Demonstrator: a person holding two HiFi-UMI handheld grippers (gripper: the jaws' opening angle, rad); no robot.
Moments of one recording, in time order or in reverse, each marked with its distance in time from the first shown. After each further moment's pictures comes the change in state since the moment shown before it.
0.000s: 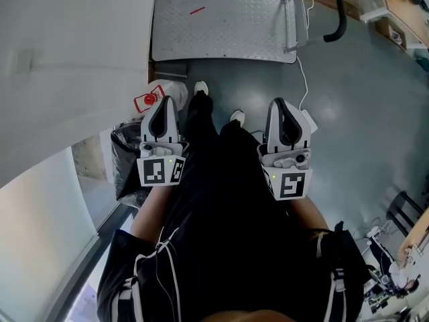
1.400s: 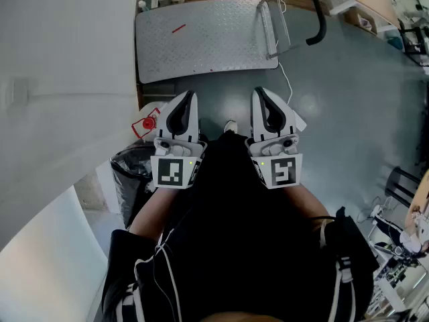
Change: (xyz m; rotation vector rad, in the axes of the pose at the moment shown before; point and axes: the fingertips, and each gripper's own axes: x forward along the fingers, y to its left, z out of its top) left arm 0.043 0.006 0.057 -0.036 -0.111 -0.273; right arm 0.083 0.067 0.007 -0.061 0.106 -0.053
